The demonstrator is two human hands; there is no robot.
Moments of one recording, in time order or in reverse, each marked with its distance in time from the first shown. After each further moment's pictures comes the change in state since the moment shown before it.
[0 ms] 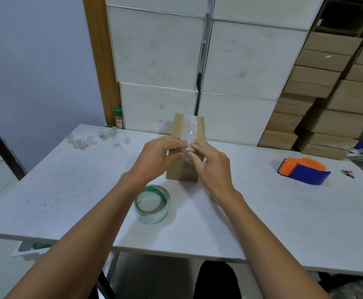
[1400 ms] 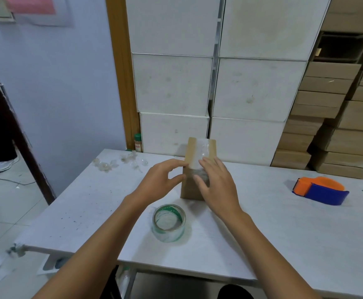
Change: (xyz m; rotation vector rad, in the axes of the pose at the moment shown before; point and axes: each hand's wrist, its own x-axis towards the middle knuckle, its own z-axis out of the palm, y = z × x) left_hand -0.017 -0.005 -0.039 -0.042 -0.117 -0.069; right_hand -0.008 -0.014 0.007 -0.127 -0.084 -0.108
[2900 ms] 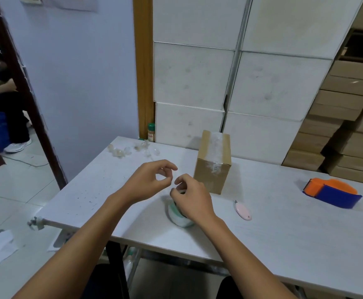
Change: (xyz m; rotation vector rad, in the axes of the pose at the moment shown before) left_hand -0.062 -0.015 -0.043 -0.071 -0.021 -0.183; right_hand -0.035 -0.081 0.048 0.231 -0.308 0.284
